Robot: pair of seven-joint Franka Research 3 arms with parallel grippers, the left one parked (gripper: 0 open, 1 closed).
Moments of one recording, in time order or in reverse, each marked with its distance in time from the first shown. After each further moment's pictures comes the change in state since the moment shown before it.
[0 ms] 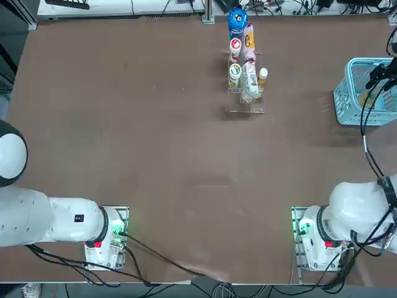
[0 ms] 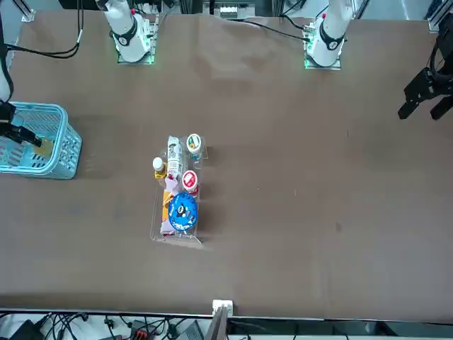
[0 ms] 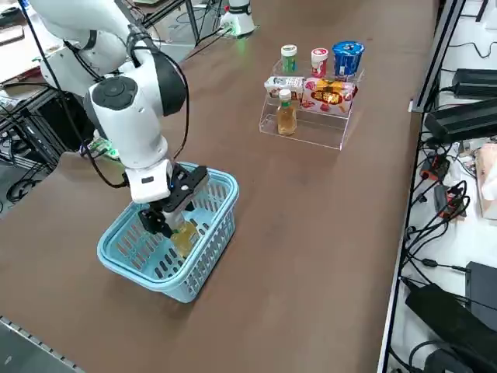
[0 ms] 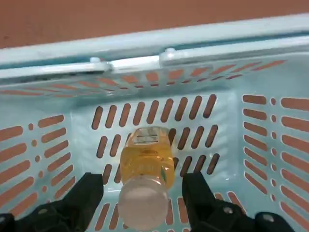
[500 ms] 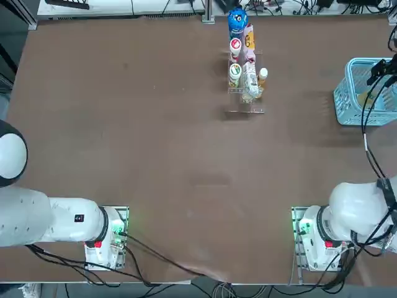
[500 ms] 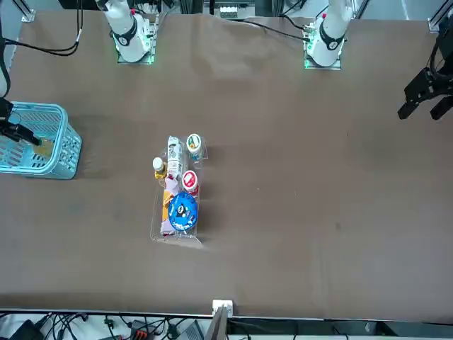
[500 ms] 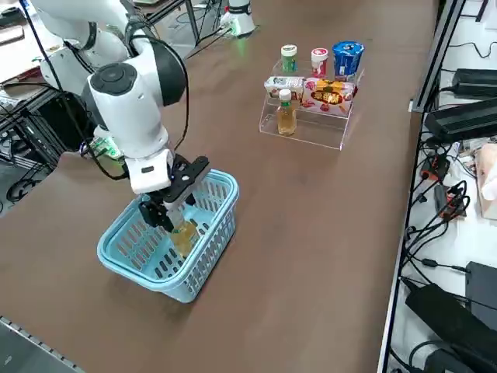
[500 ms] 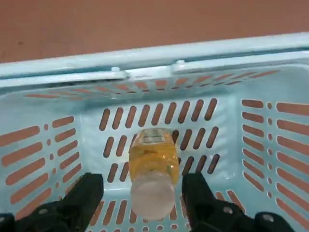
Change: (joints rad) arm 0.013 -0.030 0.000 0.000 -0.011 -0.015 0.004
